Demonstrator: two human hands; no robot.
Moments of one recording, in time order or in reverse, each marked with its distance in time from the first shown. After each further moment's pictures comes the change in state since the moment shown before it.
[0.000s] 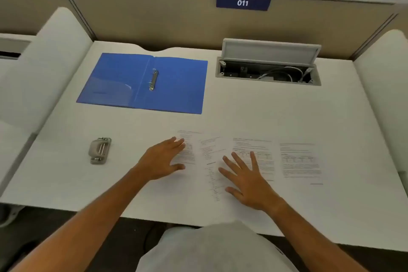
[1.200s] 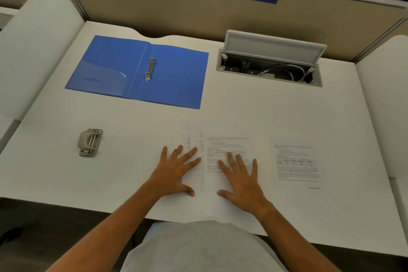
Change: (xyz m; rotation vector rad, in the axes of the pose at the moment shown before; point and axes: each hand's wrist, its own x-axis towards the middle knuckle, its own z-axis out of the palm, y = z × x) left_hand 0.013 0.027 0.078 0.109 -0.054 0.147; right_hand 0.007 -0.004 0.040 0.094 -0.073 0.209
